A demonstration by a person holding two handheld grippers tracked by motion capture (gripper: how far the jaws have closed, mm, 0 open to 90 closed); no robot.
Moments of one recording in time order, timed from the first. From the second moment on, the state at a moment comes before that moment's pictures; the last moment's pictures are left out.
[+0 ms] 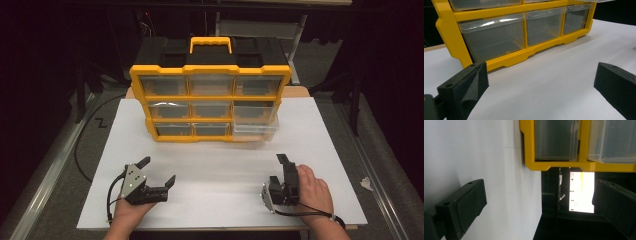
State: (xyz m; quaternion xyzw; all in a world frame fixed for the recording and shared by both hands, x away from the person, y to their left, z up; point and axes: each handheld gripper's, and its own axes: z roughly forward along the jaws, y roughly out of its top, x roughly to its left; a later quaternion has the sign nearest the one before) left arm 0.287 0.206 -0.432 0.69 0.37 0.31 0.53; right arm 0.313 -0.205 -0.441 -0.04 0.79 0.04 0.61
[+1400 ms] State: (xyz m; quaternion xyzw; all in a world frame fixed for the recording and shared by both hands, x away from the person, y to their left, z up) left arm 0.288 0.208 -0.431 0.69 0.38 0.31 0.53; right arm 0.334 -0.248 -0.424 0.35 0.78 0.38 0.37
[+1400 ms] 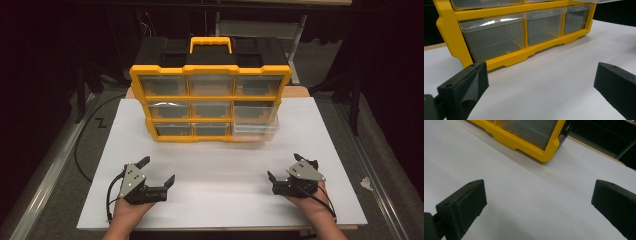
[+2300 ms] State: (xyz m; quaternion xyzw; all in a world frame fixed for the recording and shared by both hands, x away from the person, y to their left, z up) left arm 0.291 0.208 -0.433 0.69 0.39 0.28 0.54; right arm 0.323 -0.278 -0.417 0.42 0.70 0.48 0.32
